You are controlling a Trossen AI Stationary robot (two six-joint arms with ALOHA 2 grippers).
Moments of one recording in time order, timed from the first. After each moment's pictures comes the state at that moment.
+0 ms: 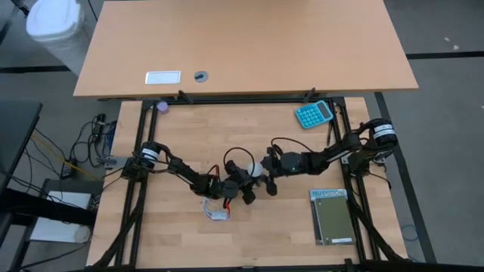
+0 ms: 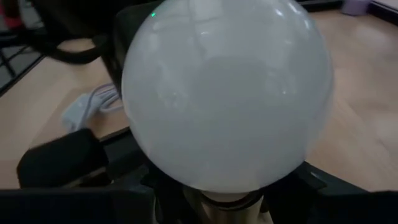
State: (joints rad) left arm -0.23 2.13 0.93 0.75 -0.71 -0.40; right arm 0.11 1.68 0.54 0.80 0.10 0.14
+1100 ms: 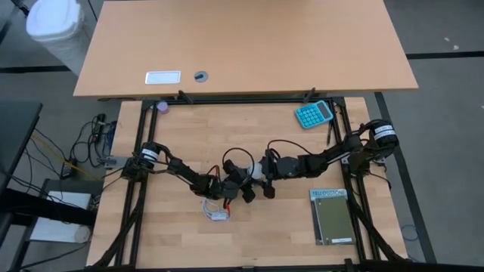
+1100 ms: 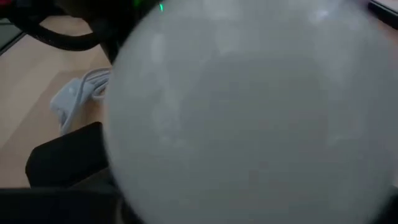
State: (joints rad) left arm -0.24 2.12 0.93 0.73 -0.76 -0.43; right arm 0.16 1.68 0.62 0.65 0.19 0.10
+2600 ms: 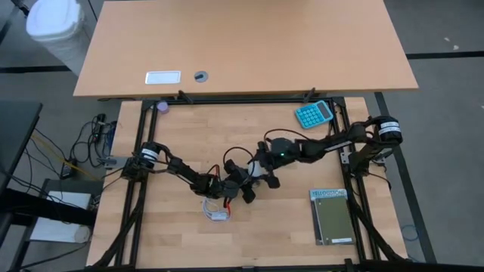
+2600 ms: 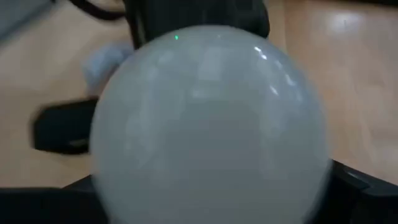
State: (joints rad) left arm -0.24 2.12 0.93 0.73 -0.71 -0.42; right arm -0.03 1.62 0.72 0.38 -0.19 -0.16
